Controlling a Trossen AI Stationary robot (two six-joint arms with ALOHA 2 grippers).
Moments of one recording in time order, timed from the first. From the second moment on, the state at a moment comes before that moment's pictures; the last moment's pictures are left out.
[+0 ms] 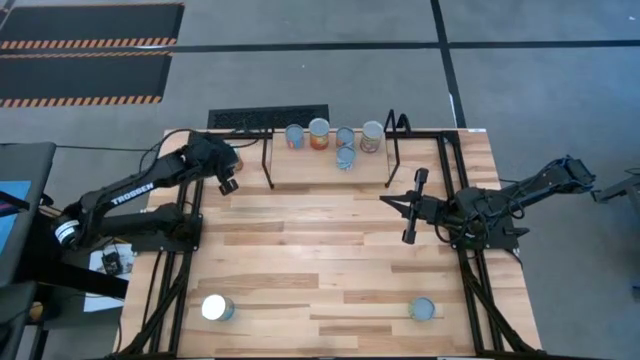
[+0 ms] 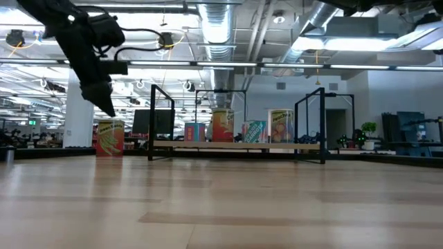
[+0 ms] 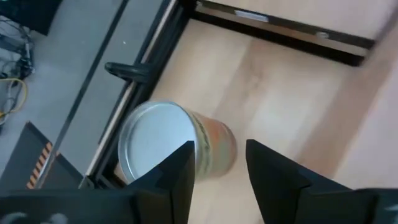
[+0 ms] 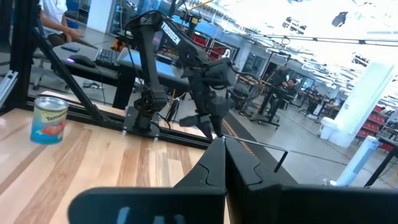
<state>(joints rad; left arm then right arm) 0.75 0.91 0.60 -0.60 -0.23 0.40 0.30 0.77 0.45 0.44 0.52 -0.39</state>
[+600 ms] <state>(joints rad) 0.86 1.12 0.60 -0.47 -0.31 0.52 0.30 0.77 0.45 0.43 0.52 -0.39</state>
